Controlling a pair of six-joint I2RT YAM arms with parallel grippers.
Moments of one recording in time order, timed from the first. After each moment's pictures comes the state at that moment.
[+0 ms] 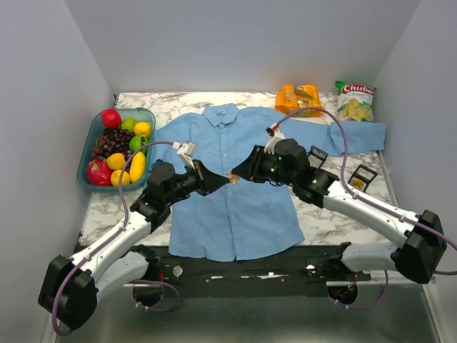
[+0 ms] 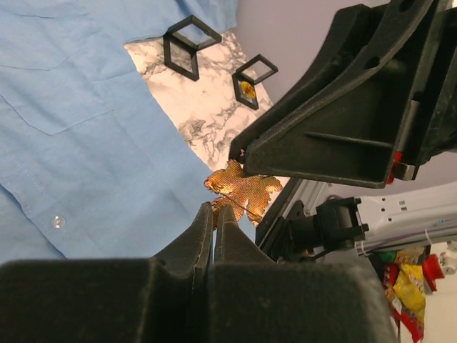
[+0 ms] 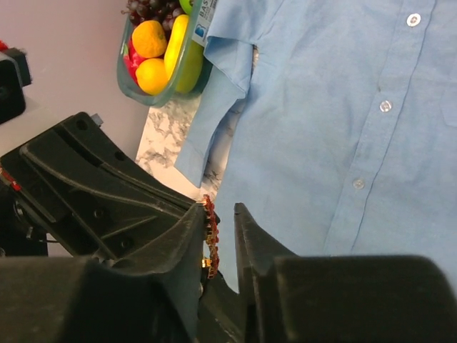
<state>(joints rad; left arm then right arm) -0.54 0.92 0.47 0.34 0.46 -0.77 0.82 1.26 0.96 -0.07 -0.07 0.81</state>
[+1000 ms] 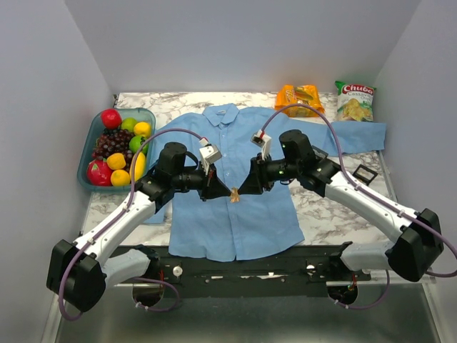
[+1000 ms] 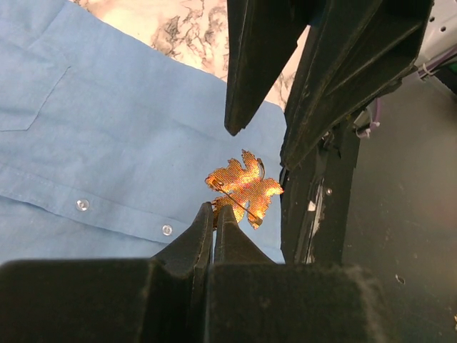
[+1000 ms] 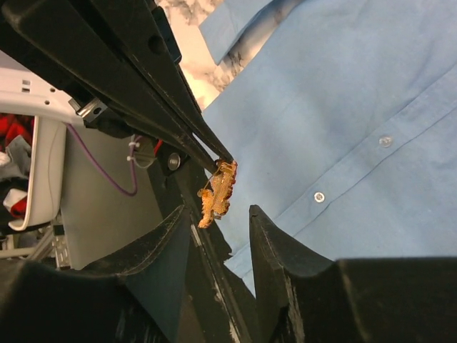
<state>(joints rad) -0.51 1.08 0.76 -0.17 0.84 -0.11 0.68 1.29 1.02 -0.30 -0.67 0.34</state>
